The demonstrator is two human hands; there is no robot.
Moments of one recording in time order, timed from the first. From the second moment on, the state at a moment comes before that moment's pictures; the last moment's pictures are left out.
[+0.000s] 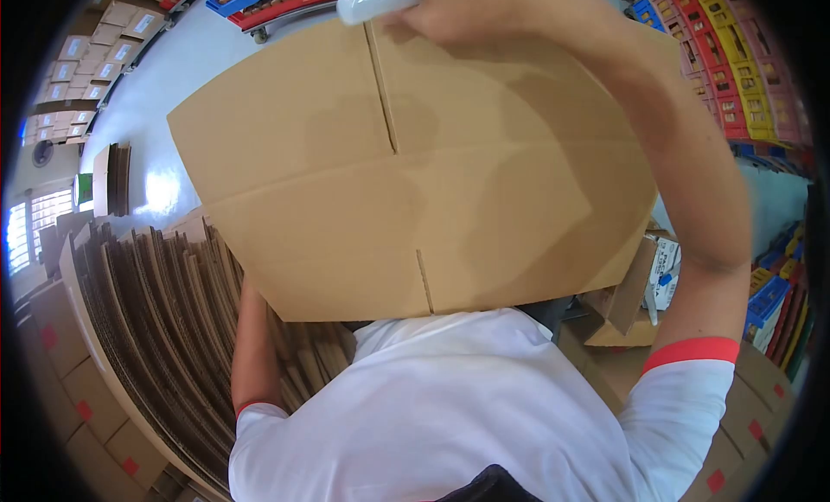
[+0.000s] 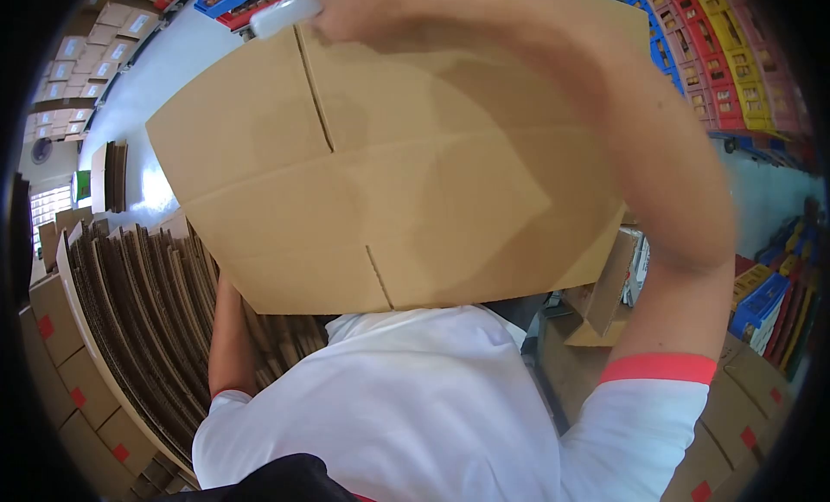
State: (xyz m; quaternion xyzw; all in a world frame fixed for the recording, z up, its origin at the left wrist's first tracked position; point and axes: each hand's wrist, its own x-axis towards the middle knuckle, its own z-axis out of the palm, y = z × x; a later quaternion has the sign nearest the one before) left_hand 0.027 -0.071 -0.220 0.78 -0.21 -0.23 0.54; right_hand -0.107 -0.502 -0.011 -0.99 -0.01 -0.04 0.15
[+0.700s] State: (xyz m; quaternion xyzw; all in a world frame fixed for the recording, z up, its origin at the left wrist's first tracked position) left_hand 0.025 -0.106 -0.221 0.80 -0.30 -0.14 0.49; right_hand -0.194 -0.615 0.067 -0.90 0.09 -0.38 0.21
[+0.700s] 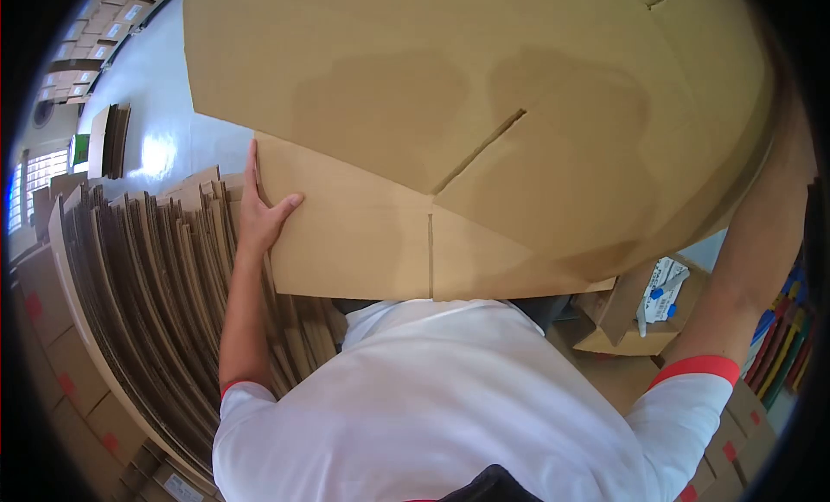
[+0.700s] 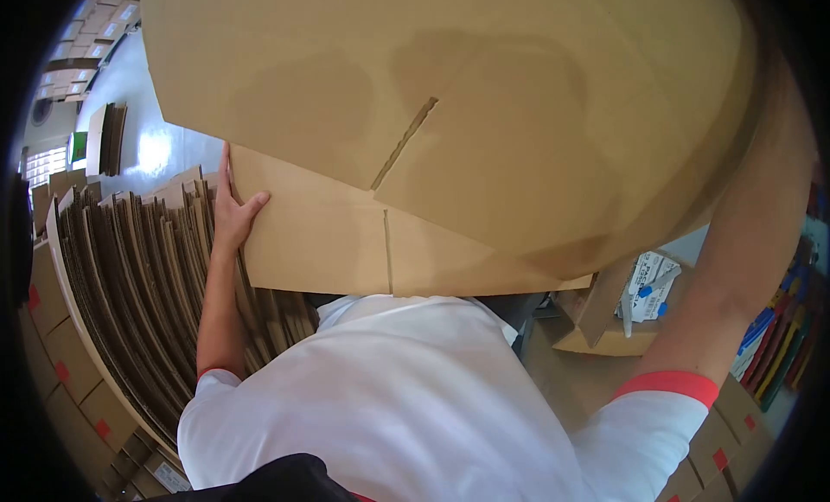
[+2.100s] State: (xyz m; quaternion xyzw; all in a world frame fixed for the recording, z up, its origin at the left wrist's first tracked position) left_hand 0.040 -0.039 -0.260 0.79 -0.14 -0.30 0.51; right_hand -0.083 -0.515 0.014 -0.94 0.08 0.16 0.27
